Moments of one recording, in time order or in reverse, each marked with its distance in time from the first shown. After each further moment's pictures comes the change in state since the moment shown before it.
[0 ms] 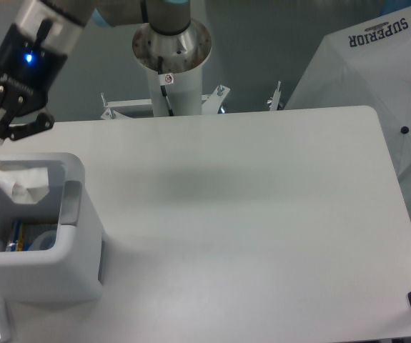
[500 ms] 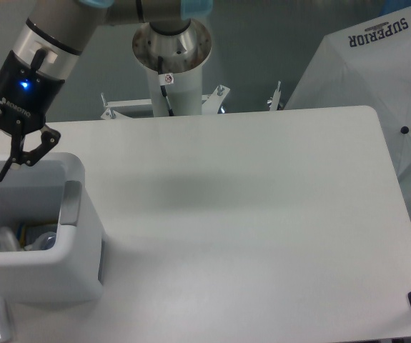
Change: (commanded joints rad) arm 0.014 0.040 0.009 -0.002 0.076 0.070
